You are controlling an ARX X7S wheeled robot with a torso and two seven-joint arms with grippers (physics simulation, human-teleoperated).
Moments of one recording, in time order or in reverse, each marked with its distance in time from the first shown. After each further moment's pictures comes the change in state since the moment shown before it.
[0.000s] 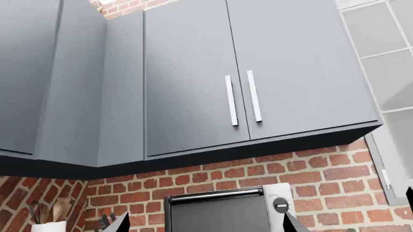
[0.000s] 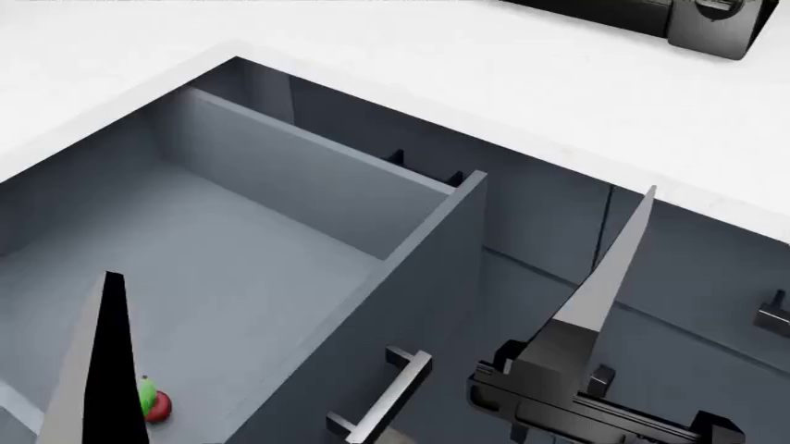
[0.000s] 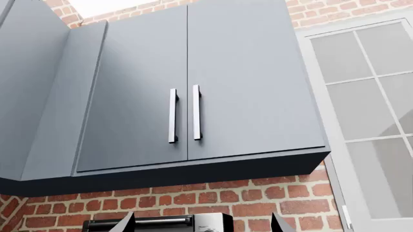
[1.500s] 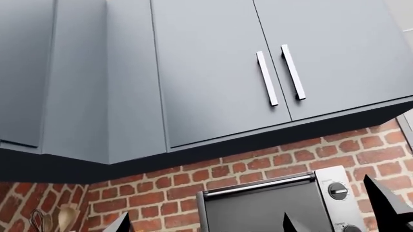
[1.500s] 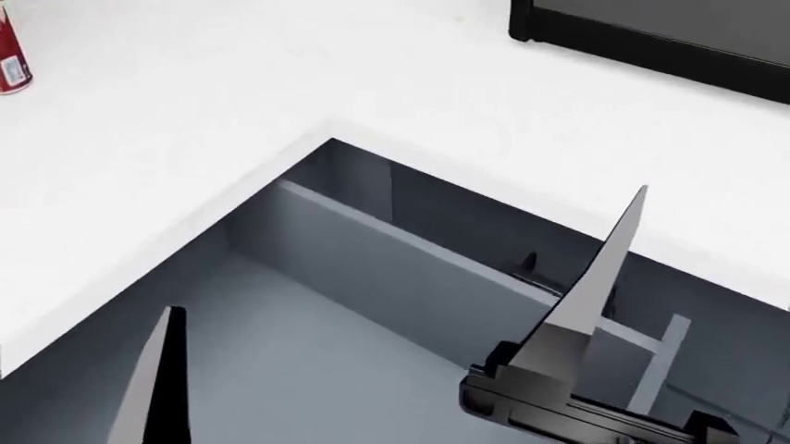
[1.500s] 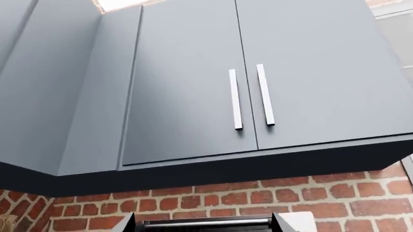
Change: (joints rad) left arm -0.089 0.027 0.109 -0.003 0.021 -0.022 0.020; right arm 0.004 0.035 -0.023 0.009 0.012 -0.029 0.029
